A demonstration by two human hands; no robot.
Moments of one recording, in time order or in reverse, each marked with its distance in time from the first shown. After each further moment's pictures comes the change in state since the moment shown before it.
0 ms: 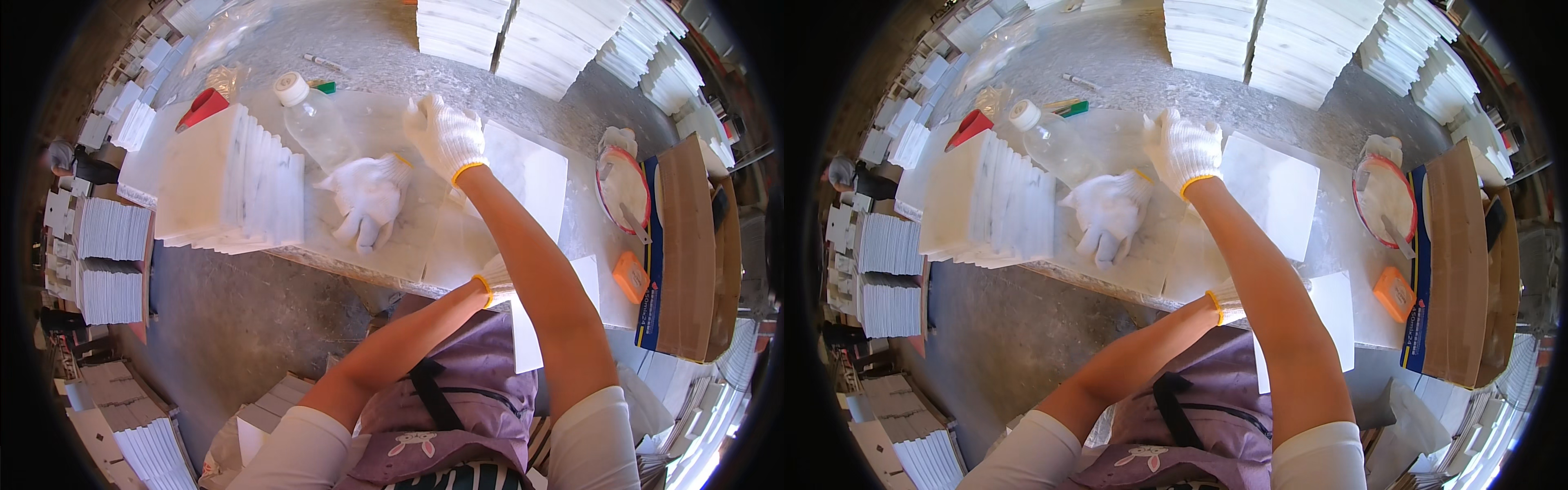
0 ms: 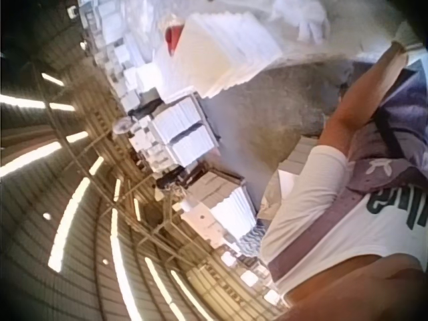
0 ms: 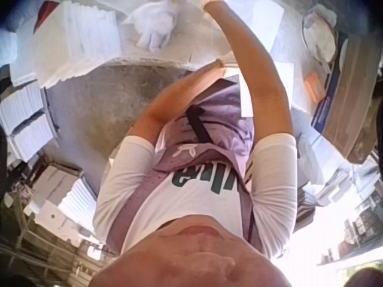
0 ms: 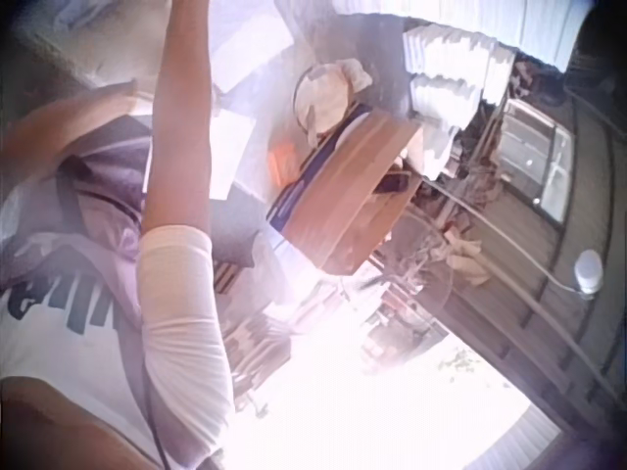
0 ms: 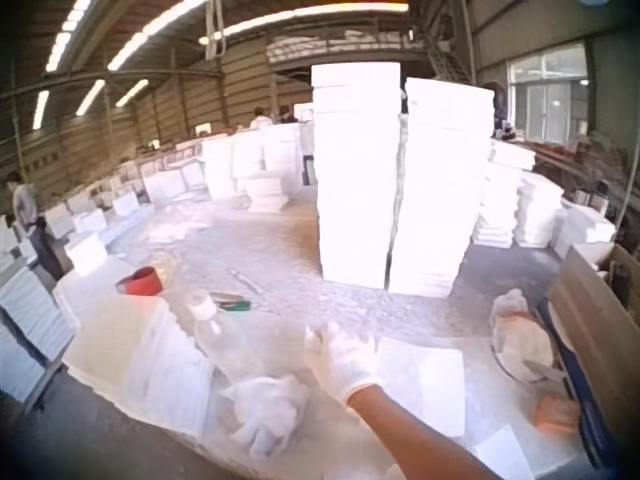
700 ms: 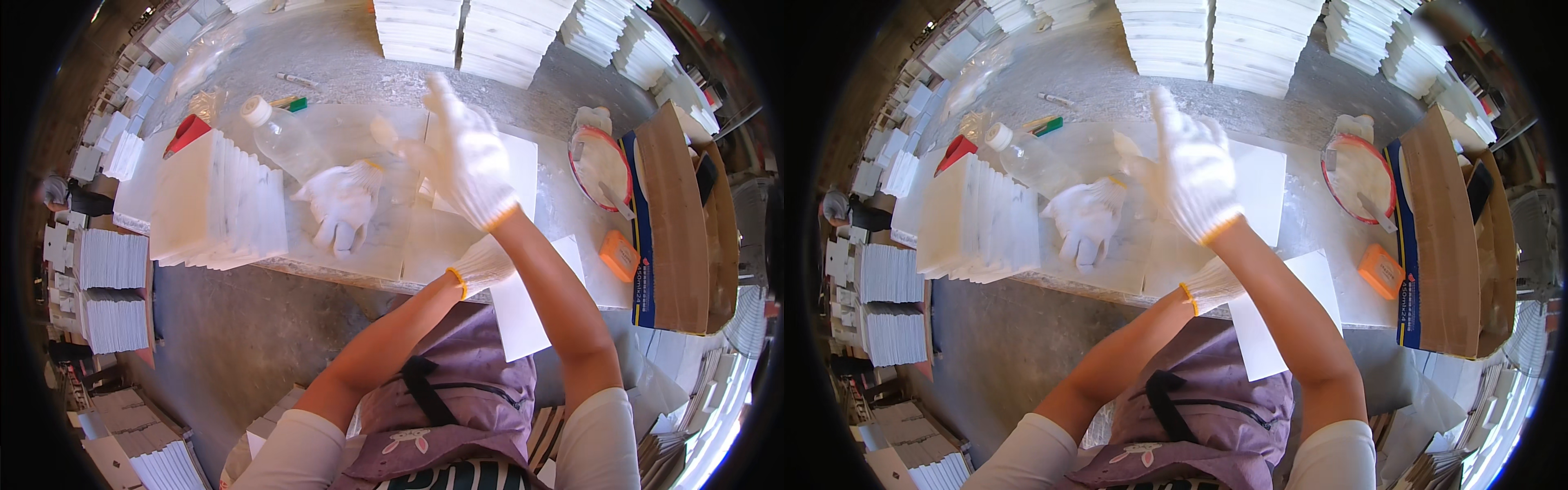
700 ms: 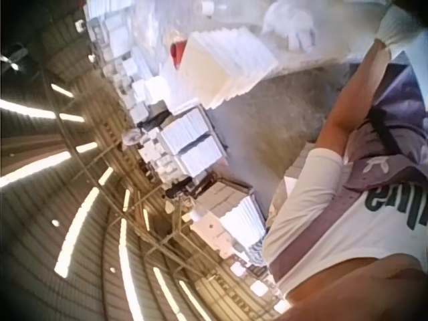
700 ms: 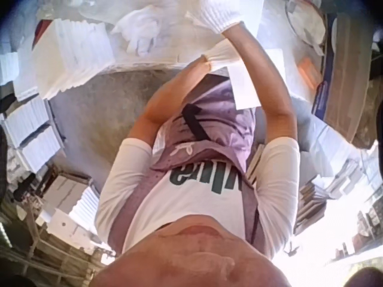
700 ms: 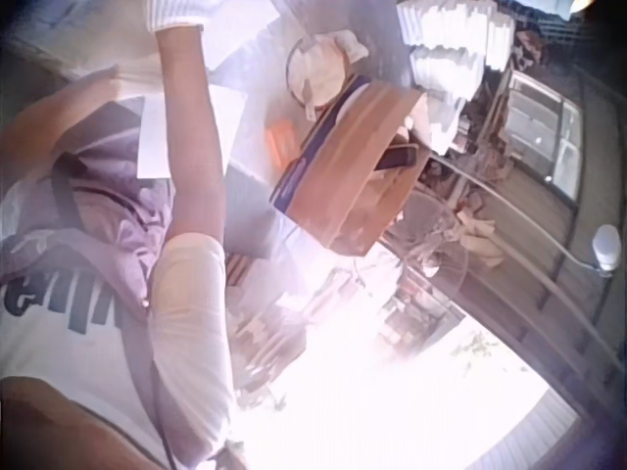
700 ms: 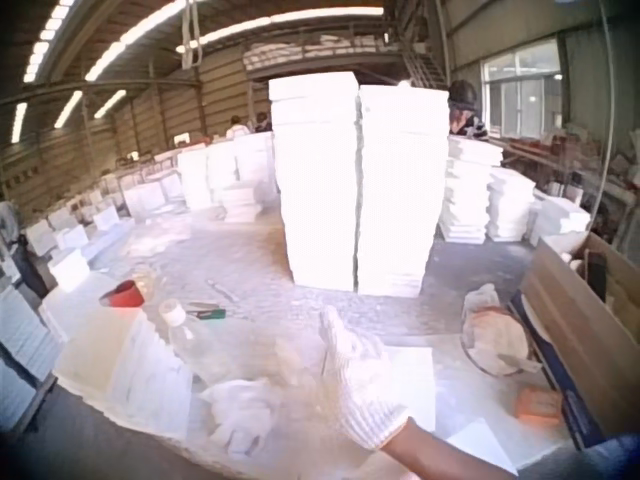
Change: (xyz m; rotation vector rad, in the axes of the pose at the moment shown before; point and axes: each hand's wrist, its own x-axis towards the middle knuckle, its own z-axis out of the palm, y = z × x) left_hand -0.008 0.027 -0.035 0.302 0.122 0.263; right_hand -0.072 0.004 -0.073 0.119 0.297 -0.117
